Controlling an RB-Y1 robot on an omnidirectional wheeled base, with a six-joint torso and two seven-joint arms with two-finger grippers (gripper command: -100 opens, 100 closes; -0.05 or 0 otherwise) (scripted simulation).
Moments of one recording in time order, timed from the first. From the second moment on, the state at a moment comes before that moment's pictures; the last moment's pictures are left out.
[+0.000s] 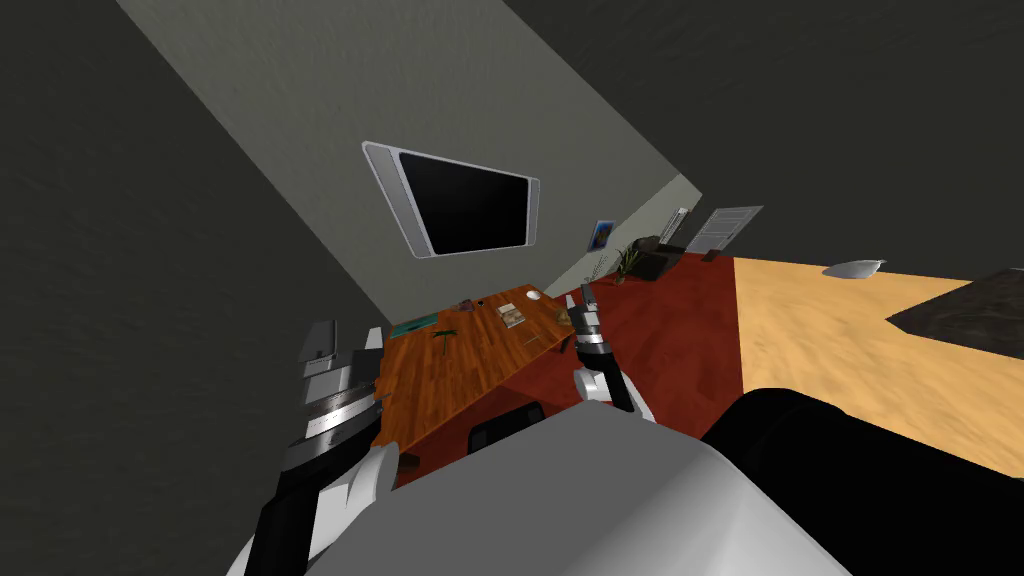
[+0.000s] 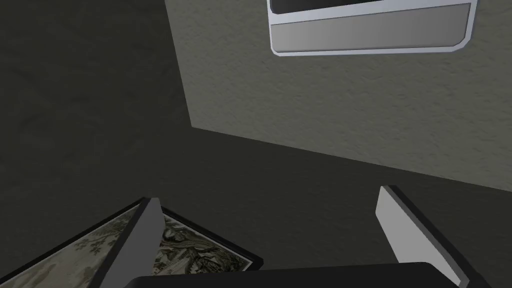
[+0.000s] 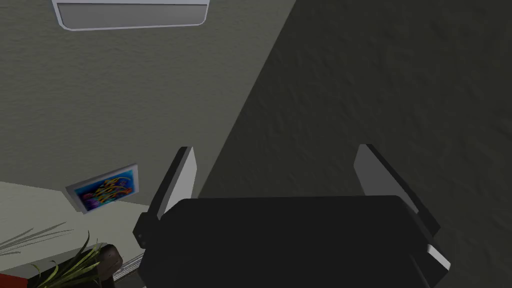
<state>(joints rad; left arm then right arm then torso) 0.54 0.03 0.05 -2.35 0.01 -0.40 -0.03 0.53 0.04 -0.07 -2.28 0.05 -0.46 -0.01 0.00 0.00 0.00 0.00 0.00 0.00</state>
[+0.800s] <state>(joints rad) 0.54 0.03 0.05 -2.35 0.01 -0.40 -0.03 0.57 -0.15 -0.09 -2.09 0.19 -0.47 0.02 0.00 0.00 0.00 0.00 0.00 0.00</state>
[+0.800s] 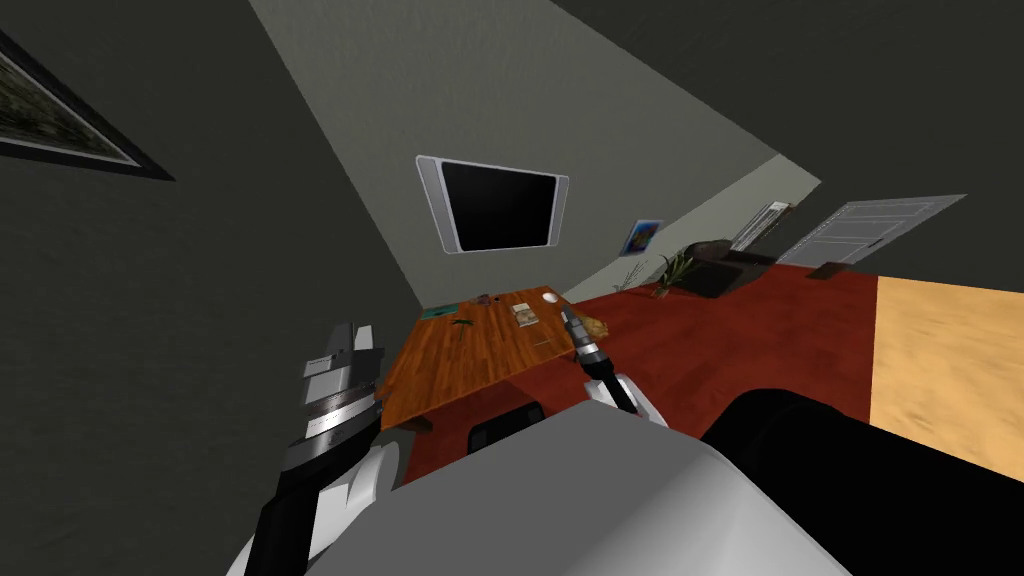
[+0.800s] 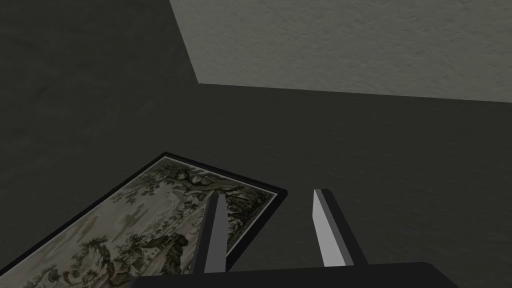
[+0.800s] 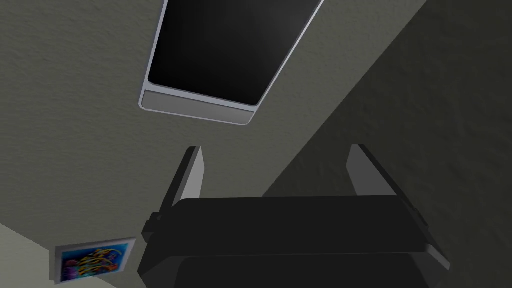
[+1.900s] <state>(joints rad) 0.54 0.03 0.05 -2.35 0.01 -0.40 -0.03 0.61 -0.30 -0.10 -1.79 0.39 -0.45 0.05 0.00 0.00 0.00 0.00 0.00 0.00</state>
